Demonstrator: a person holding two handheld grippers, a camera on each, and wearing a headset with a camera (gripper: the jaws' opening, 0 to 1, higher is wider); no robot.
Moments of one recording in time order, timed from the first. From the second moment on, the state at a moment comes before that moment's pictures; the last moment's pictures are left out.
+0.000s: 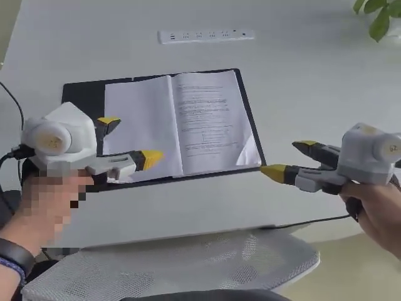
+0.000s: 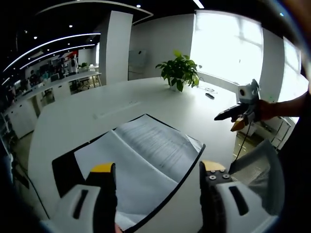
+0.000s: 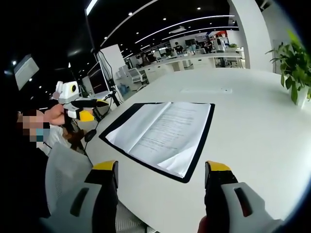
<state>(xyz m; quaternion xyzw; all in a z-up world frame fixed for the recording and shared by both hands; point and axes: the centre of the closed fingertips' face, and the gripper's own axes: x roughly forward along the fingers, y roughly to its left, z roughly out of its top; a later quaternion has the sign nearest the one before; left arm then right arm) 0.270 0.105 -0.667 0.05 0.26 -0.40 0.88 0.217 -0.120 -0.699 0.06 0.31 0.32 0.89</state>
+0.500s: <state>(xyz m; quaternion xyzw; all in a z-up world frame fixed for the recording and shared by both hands) 0.283 0.034 -0.680 0.06 0.26 -0.45 0.85 0.209 -0.139 -0.701 0.06 0.32 0.31 0.89</state>
